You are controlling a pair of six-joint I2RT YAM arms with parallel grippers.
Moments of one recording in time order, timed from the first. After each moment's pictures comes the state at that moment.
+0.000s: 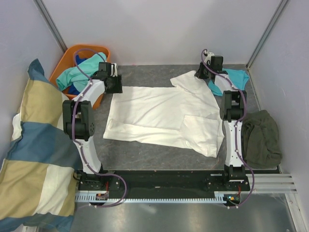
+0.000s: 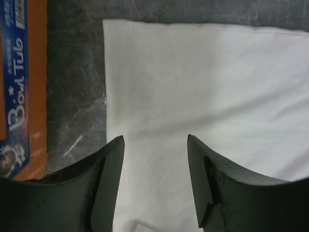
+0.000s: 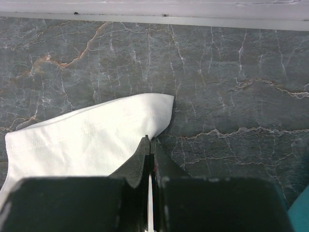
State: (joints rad) left arm -0.08 1.96 1.54 -0.49 0.05 -0.08; right arm 0.01 2.66 2.27 -0.21 -0.37 0.12
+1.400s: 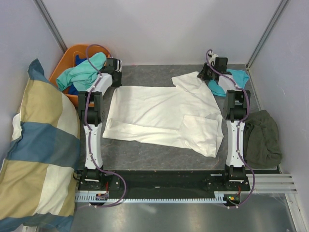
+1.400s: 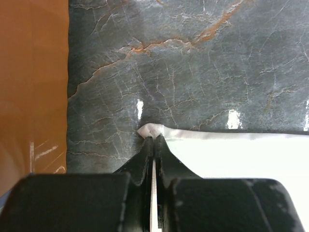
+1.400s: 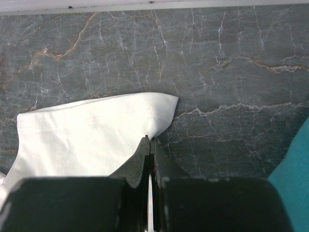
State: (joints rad) left arm -0.08 2.43 2.04 -0.53 -0.09 0.01; right arm -0.03 2.63 2.20 -0.19 -0.42 0.16
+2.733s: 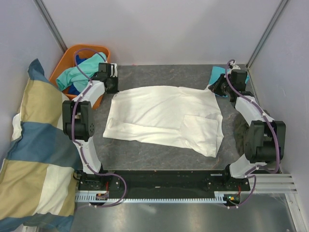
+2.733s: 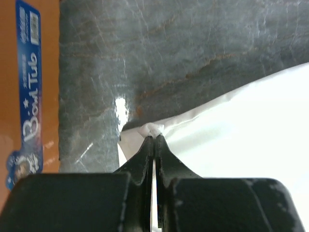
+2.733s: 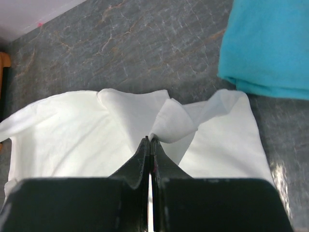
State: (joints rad) left arm -0.07 1.99 1.56 -0.45 0.03 -0.04; right arm -0.05 1.64 1.15 -0.06 -0.29 0.42
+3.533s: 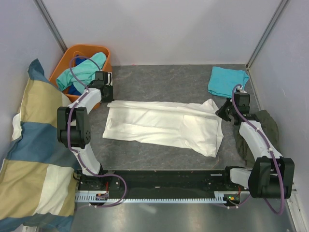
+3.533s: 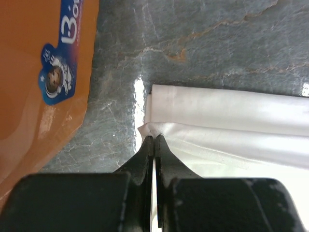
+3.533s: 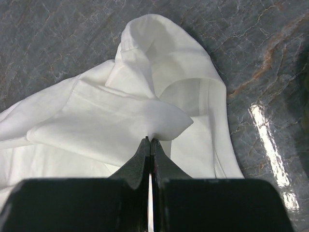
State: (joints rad) left arm -0.05 1.84 1.33 -0.44 -0.10 -0.04; right arm -0.05 1.22 0.78 -0.30 -0.07 0.53
